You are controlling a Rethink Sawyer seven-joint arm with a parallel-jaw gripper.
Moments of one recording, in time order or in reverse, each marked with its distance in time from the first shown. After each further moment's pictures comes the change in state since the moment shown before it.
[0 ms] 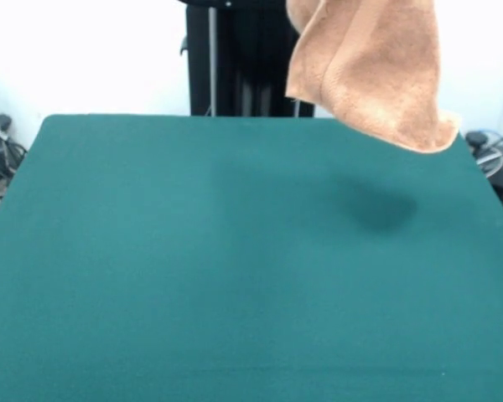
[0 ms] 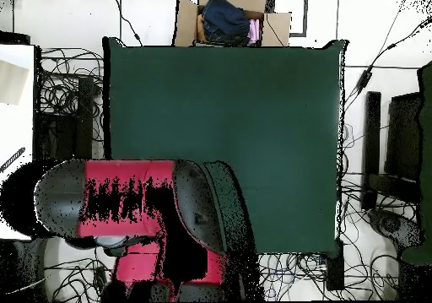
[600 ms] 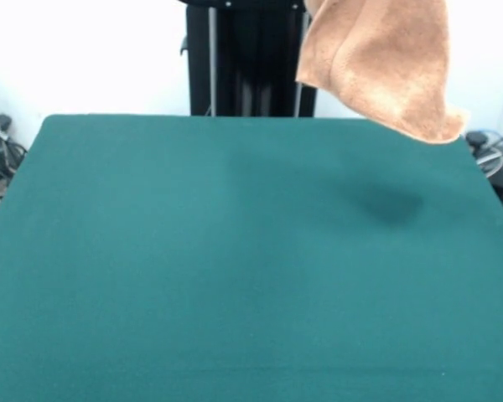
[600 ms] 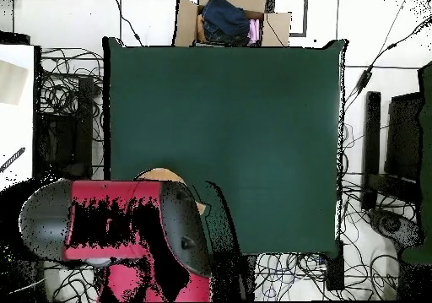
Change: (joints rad) arm 0.045 -0.038 -0.029 0.055 0.028 0.000 0.036
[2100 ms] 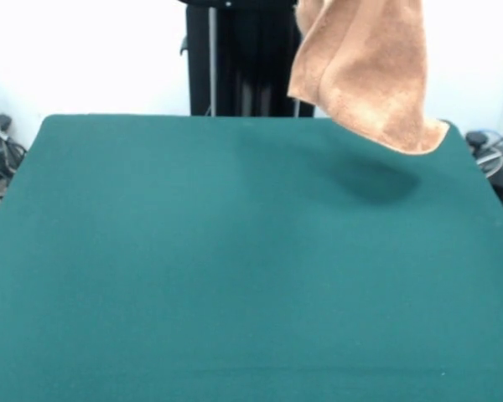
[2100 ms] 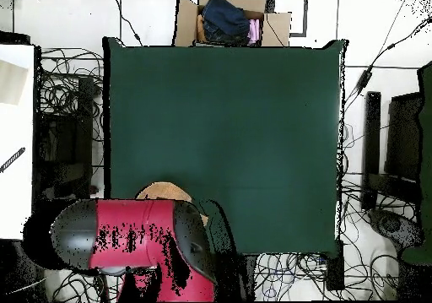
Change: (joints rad) arm 0.001 0.003 -0.001 0.153 0.002 -0.122 0.000
